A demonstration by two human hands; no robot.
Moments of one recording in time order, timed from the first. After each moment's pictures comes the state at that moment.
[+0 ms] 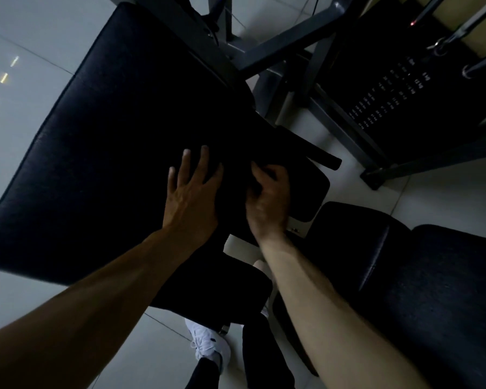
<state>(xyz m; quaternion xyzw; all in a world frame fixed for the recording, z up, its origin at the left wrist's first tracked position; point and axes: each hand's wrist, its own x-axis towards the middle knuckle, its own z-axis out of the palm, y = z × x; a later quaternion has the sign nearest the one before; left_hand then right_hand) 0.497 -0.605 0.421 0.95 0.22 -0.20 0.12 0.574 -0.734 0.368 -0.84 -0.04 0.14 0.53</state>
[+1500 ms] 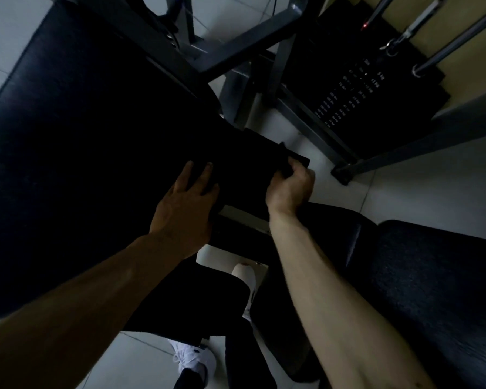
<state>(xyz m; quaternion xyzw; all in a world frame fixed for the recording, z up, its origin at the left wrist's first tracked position) 0.525 -0.629 0.402 0.96 0.09 -0.27 0.05 0.649 -0.785 0.335 -0.90 0.14 0.13 0.40</state>
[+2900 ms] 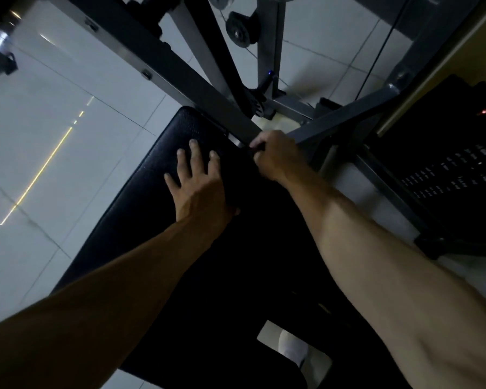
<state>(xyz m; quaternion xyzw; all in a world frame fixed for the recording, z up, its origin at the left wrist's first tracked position) 0.623 -0.486 0.453 0.90 0.39 -0.18 0.05 0.784 -0.551 0.418 -0.84 -0.29 0.35 0.30</state>
